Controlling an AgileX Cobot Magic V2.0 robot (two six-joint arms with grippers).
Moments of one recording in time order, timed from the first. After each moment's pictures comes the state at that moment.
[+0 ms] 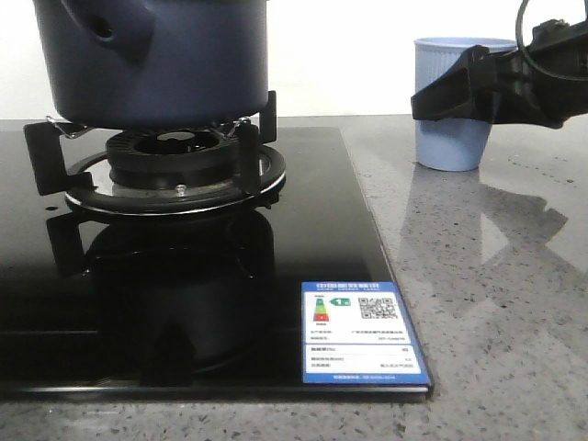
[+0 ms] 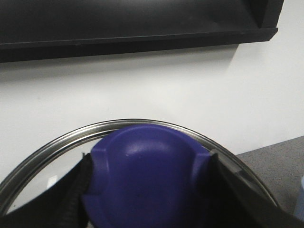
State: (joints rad) left arm -0.21 1.13 -1.18 -0.79 0.28 0.79; right arm -0.07 1.68 -0.86 -1.16 -0.75 0.94
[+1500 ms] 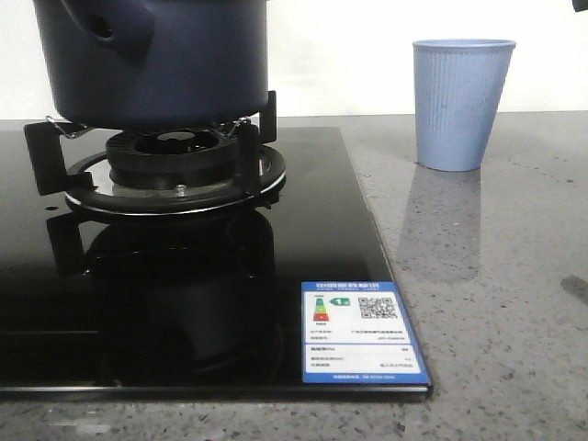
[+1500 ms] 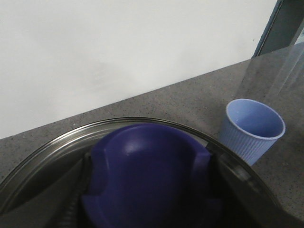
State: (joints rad) left arm -0.37 1.33 -1.18 -0.89 0.39 0.83; right arm -0.48 1.36 -0.86 -1.82 -1.19 1.79
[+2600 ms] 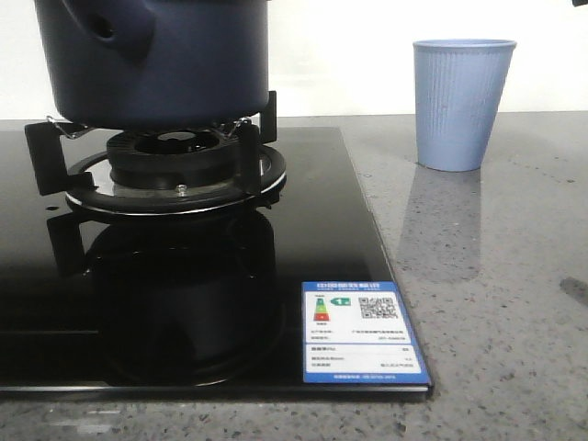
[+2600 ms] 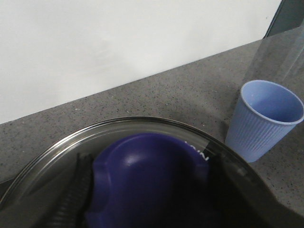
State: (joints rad) left arm -0.37 1.39 -1.18 -0.87 0.38 0.83; right arm -0.48 1.36 -0.86 -1.81 -1.19 1.80
